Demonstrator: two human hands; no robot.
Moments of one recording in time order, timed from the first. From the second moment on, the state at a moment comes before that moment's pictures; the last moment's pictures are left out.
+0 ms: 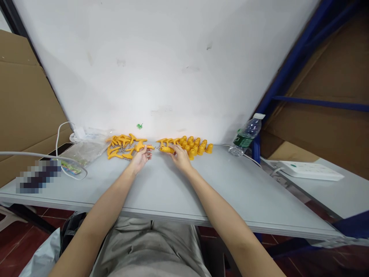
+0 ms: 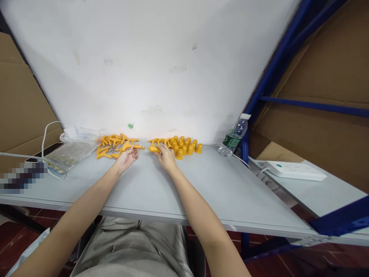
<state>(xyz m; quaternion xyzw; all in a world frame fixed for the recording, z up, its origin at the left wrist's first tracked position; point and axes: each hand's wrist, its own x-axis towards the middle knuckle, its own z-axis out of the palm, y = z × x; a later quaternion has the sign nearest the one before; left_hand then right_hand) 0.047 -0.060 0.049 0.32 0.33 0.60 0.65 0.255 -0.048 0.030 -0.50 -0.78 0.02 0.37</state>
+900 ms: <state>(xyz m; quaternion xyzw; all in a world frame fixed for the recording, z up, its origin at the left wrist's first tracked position) 0.048 -0.061 0.040 0.44 0.46 0.56 0.52 0.257 -0.044 0.033 -0.45 -0.79 0.04 0.42</state>
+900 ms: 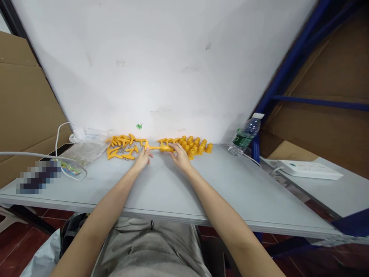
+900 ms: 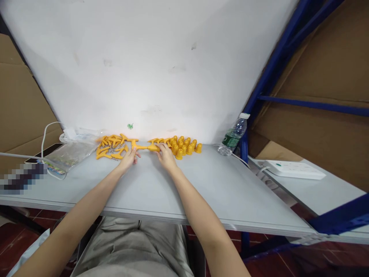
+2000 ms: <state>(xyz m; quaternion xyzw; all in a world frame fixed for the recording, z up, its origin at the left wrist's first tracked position) 0.035 -0.056 0.029 0.68 0.54 0.46 0.20 0.268 -0.043 0.046 -0.42 -0.70 0.39 0.43</state>
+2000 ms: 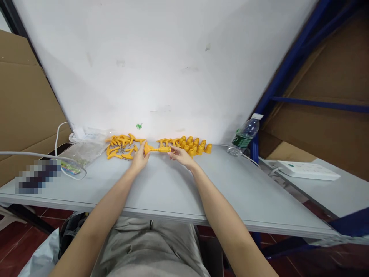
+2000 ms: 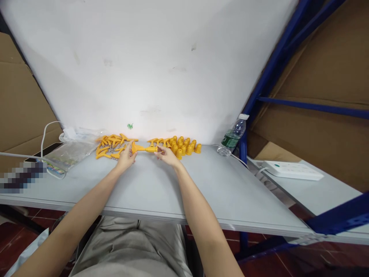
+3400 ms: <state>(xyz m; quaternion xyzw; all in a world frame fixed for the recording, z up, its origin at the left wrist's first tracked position) 0.043 -0.066 0.045 0.64 0.52 0.50 0.27 0.262 -0.056 0.063 -0.43 -0.60 0.48 0.48</state>
